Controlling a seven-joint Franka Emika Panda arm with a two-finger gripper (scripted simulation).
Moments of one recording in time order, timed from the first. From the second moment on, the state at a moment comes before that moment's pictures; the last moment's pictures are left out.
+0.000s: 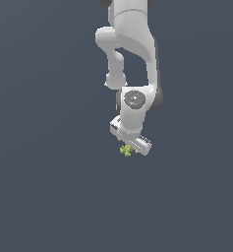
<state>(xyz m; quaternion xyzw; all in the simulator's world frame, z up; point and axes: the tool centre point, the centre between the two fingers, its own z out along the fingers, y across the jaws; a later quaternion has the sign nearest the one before) -0.008 0.058 0.066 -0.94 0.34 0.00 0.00</state>
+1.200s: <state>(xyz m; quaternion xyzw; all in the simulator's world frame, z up) -0.008 0.055 0.048 -0.94 0.34 0.00 0.00</state>
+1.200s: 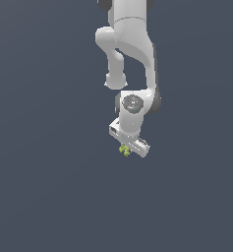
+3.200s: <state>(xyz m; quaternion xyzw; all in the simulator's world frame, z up) -0.047 -0.199 0.394 -0.94 0.34 0.00 0.00</state>
